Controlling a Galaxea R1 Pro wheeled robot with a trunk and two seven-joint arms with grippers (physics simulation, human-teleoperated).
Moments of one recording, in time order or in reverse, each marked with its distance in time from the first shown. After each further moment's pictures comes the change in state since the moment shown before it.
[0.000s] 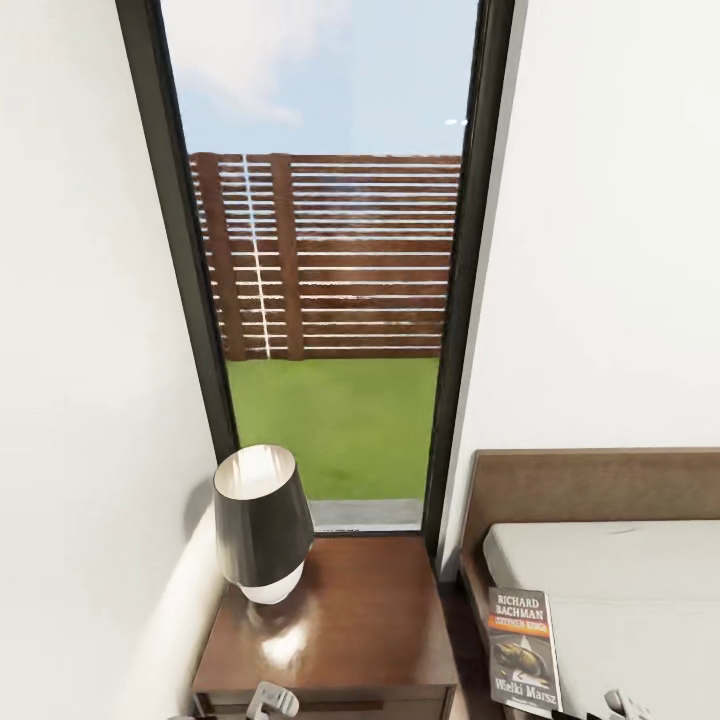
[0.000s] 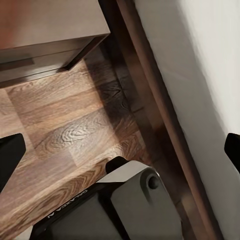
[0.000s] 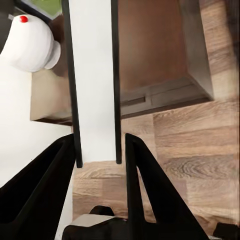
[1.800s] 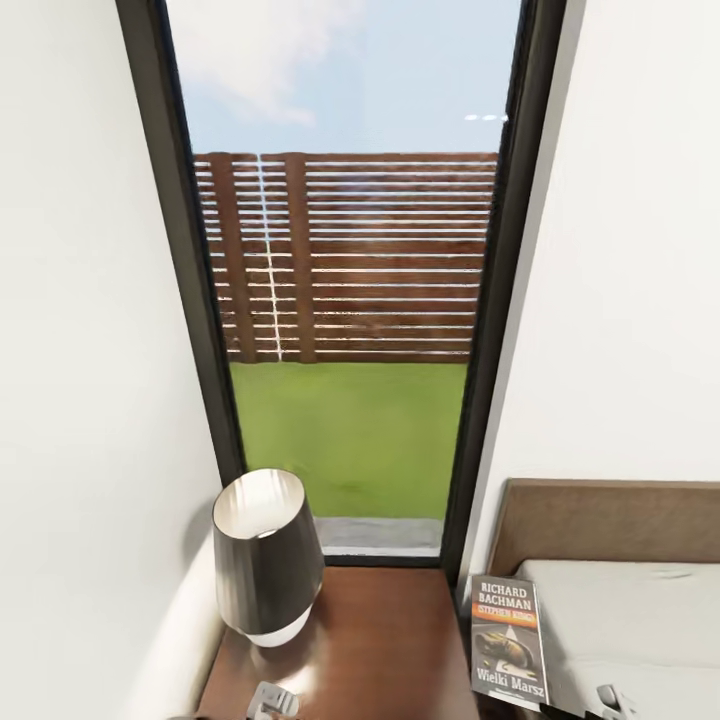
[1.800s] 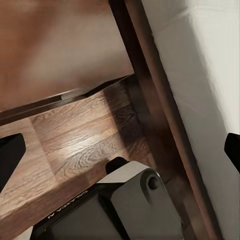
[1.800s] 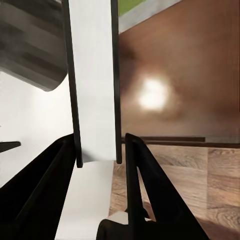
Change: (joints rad) left arm 0.000 0.000 0.000 0.000 0.000 0.000 0.000; right arm 0.000 -0.005 0.005 -0.001 -0.004 -0.002 0.217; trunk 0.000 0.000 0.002
